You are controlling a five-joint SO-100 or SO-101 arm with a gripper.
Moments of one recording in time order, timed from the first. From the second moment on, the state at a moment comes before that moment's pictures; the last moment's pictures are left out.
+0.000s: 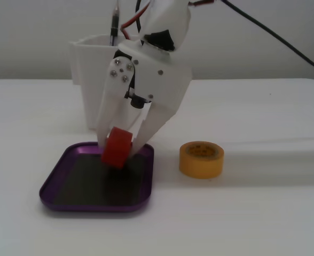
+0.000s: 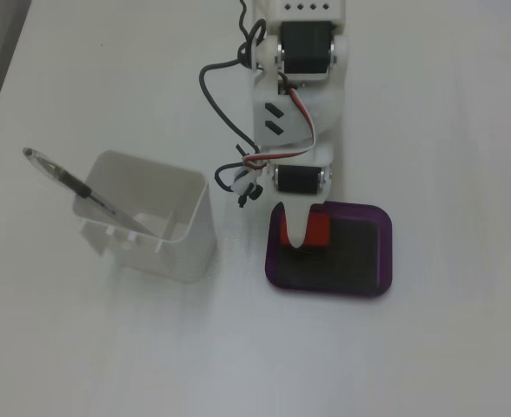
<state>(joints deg) 2.3 68.9 78.0 45.2 -1.4</state>
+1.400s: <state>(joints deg) -7.0 155.8 116.5 84.5 -1.3</state>
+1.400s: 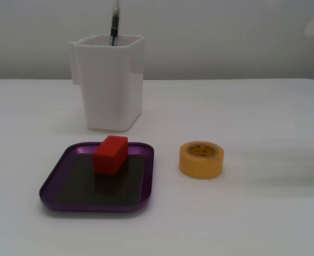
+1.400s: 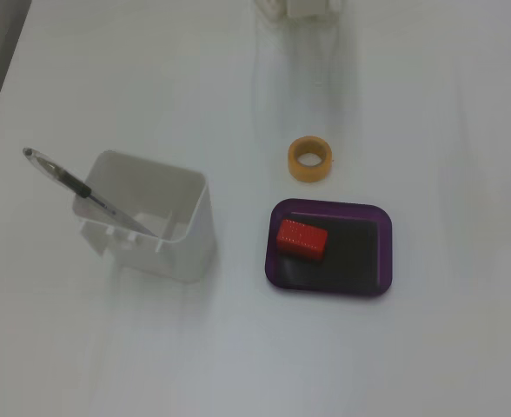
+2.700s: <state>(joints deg) -2.3 192.4 174.9 67.9 6.2</state>
